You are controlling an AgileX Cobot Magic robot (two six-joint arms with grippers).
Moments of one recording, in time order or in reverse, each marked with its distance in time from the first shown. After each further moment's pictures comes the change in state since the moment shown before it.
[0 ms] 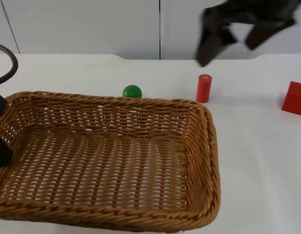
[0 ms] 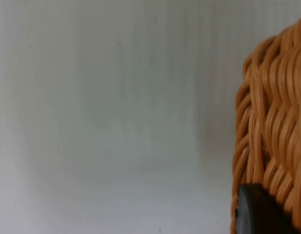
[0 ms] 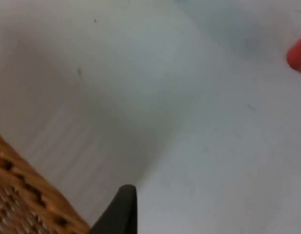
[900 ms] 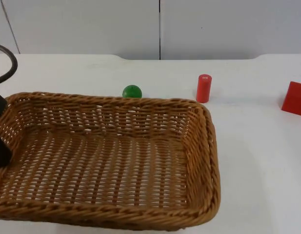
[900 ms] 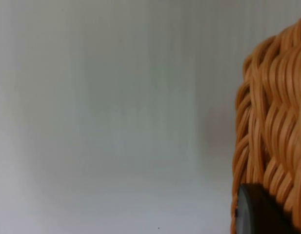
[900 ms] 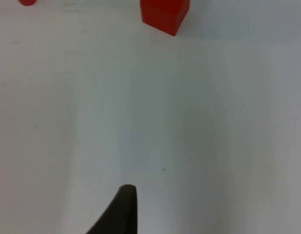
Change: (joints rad) right arm -0.484 -0.942 0.854 -0.108 -0.125 0.175; left arm 0.000 0.000 0.000 0.002 0.004 -0.010
